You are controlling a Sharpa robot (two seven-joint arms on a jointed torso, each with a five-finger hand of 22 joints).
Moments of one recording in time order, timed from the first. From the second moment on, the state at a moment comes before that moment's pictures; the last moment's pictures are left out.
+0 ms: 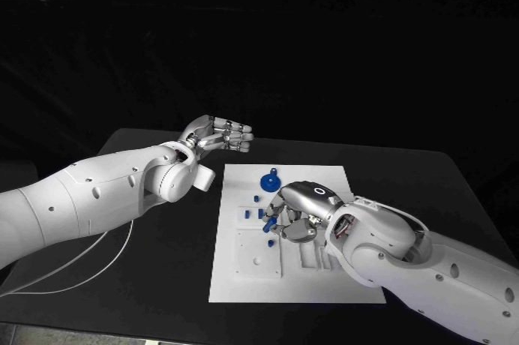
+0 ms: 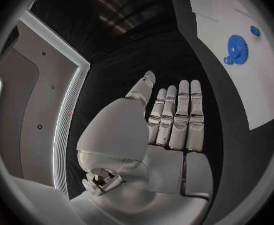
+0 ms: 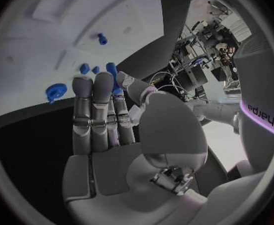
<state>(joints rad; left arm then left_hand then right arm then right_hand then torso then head) 1.31 -0.69 -0.09 1.23 -0.23 -0.21 0.35 1.37 0.01 0.06 -0.11 0.13 1.03 0.14 0.07 0.06 1.10 0.13 0.06 0.06 1.18 0.12 0.07 0.08 0.06 1.05 0.10 0.10 0.15 0.81 -0.72 0.33 1.77 -1.81 -0.14 -0.21 1.28 -0.14 0.65 -0.20 0.10 1.27 0.07 0.06 0.08 1.33 0.05 0.05 0.06 1.46 -0.06 0.79 0.46 0.09 1.46 -0.09 0.45 1.31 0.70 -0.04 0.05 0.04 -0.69</state>
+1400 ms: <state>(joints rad) 1.31 -0.68 -0.09 1.23 -0.23 -0.21 0.34 1.37 0.01 0.06 -0.11 0.13 1.03 0.14 0.07 0.06 1.10 0.13 0.06 0.06 1.18 0.12 0.07 0.08 0.06 1.05 0.10 0.11 0.15 0.81 -0.67 0.21 1.73 -1.88 -0.13 -0.18 1.28 -0.13 0.65 -0.21 0.10 1.27 0.08 0.06 0.08 1.33 0.05 0.05 0.06 1.45 -0.07 0.79 0.46 0.10 1.46 -0.09 0.45 1.31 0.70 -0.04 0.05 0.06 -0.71</state>
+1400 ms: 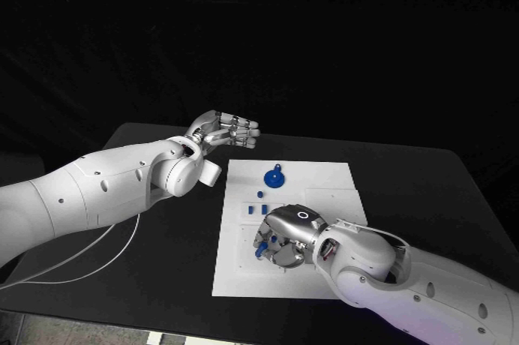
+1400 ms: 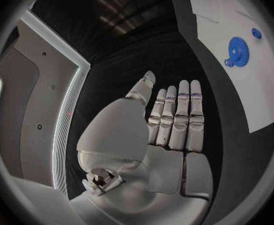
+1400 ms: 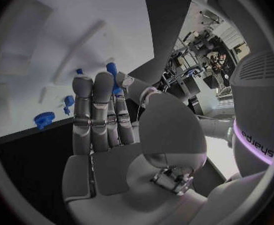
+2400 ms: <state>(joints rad) 1.31 -0.68 -0.09 1.23 -0.23 -0.21 0.34 1.37 0.01 0.06 -0.11 0.13 1.03 0.14 0.07 0.06 1.10 0.13 0.06 0.06 1.18 0.12 0.07 0.08 0.06 1.05 0.10 0.11 0.15 0.81 -0.67 0.21 1.74 -1.89 -0.10 -0.19 1.28 -0.12 0.65 -0.22 0.10 1.28 0.07 0.06 0.08 1.34 0.05 0.06 0.06 1.45 -0.07 0.79 0.46 0.09 1.46 -0.09 0.45 1.31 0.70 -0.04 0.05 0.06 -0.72</state>
